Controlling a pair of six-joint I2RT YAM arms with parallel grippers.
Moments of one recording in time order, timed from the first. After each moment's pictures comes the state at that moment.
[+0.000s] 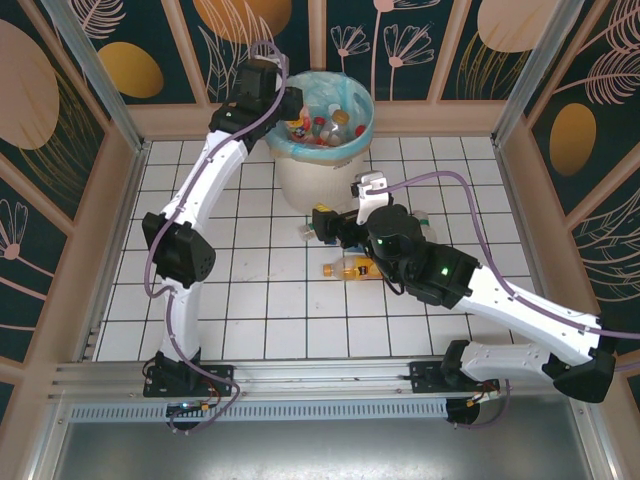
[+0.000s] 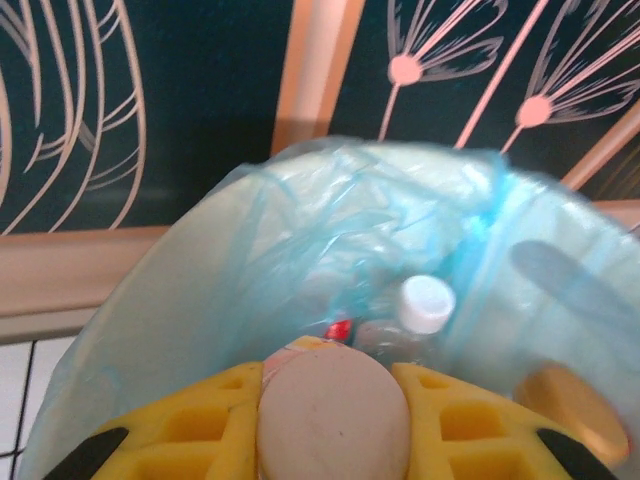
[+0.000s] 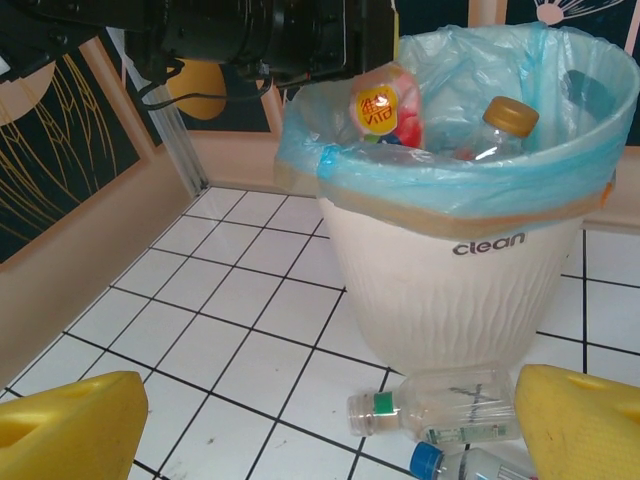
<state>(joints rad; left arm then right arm) -0.41 2.15 2.33 -0.61 -0.04 -0.30 1.09 1.09 1.14 -0.32 0.54 0.34</state>
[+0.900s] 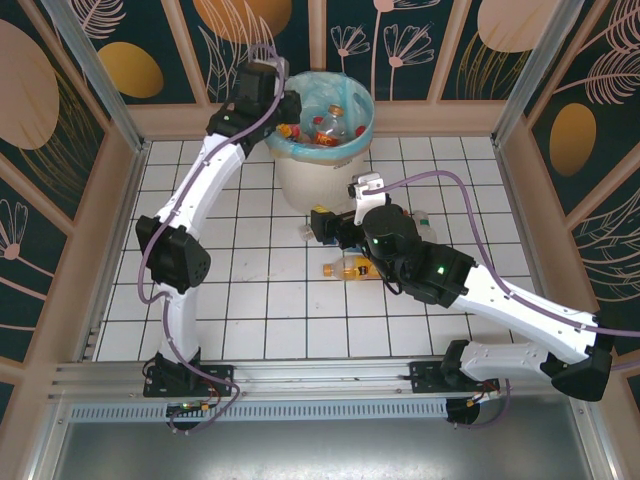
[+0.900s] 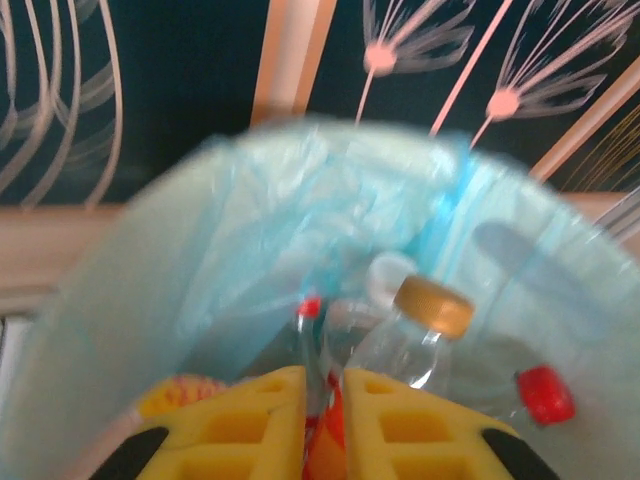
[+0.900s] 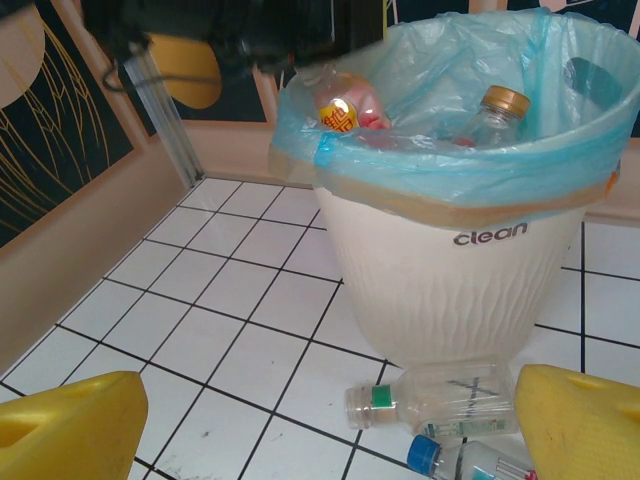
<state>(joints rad) -0.42 2.08 2.19 -0.58 0.00 -0.35 1.09 1.10 1.14 -0.33 0.54 0.34</state>
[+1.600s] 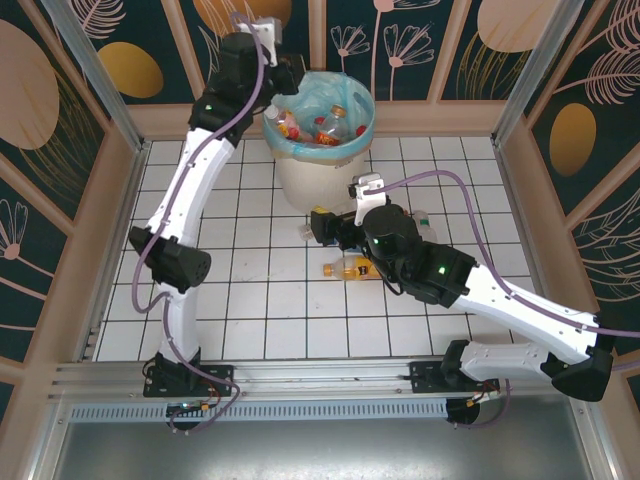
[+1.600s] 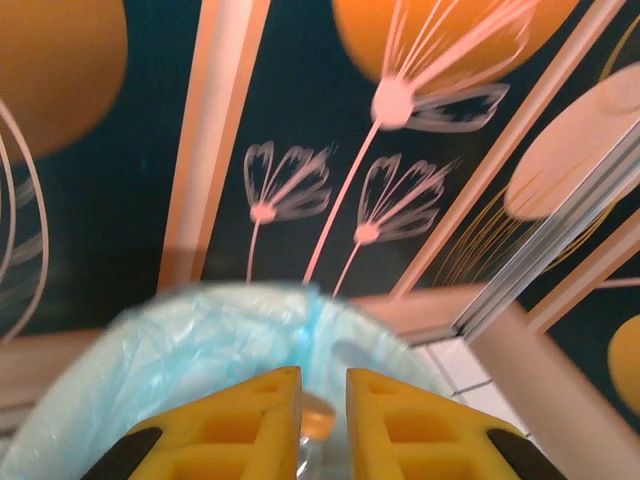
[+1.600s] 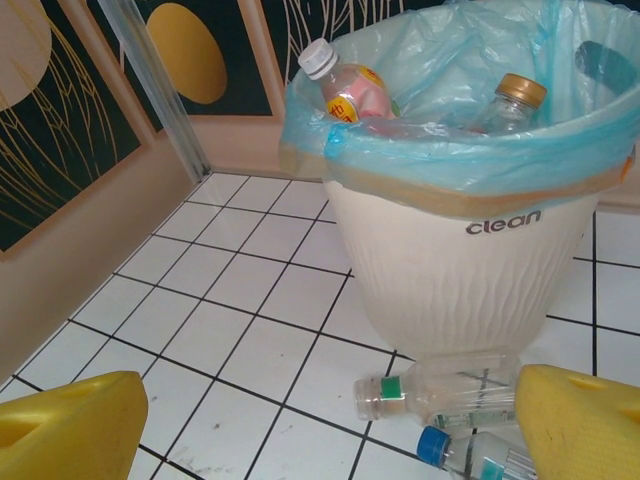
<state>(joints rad) -0.42 2.06 2.49 -0.58 0.10 -0.39 1.09 1.10 1.15 -0.36 0.52 0.37</state>
